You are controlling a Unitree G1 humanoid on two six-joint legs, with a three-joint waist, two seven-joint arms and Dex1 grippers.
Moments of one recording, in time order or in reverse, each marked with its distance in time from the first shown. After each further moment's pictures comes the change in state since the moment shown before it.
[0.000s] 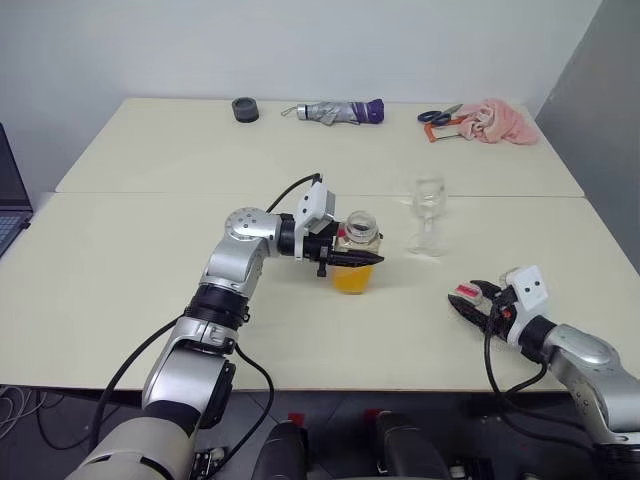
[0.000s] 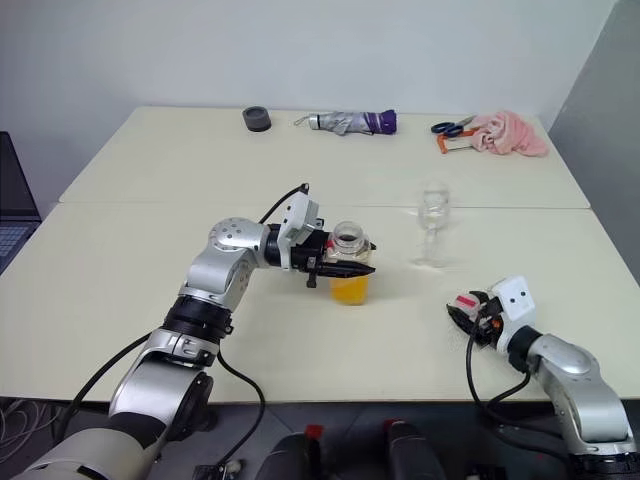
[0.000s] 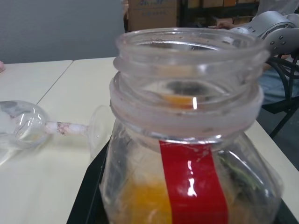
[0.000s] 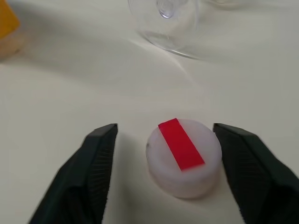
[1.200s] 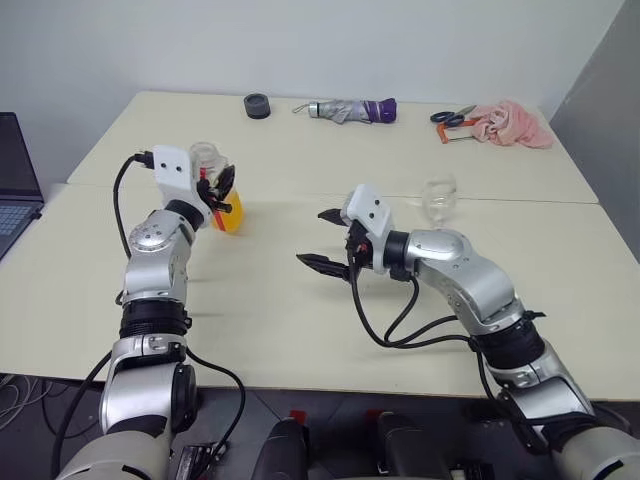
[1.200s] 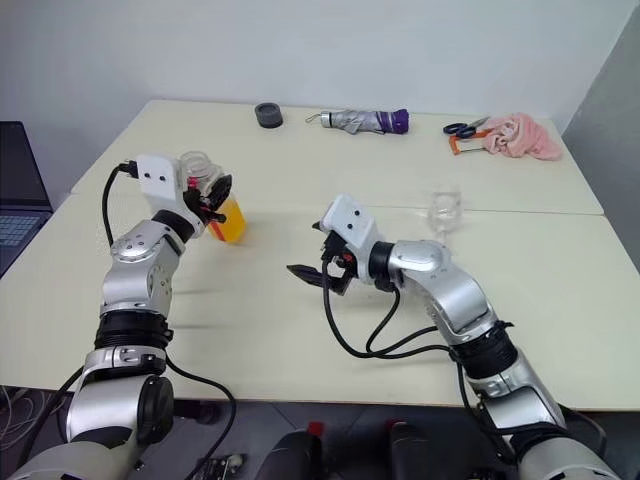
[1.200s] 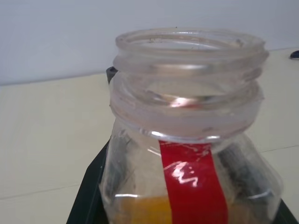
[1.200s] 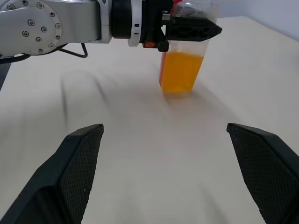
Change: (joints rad) left arm 0.093 0.138 0.384 0.092 0.100 0.011 1.007; right arm -0.759 0.296 0.508 0.126 -0.132 0.139 0.062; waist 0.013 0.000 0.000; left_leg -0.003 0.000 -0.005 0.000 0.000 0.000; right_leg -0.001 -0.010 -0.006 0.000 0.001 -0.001
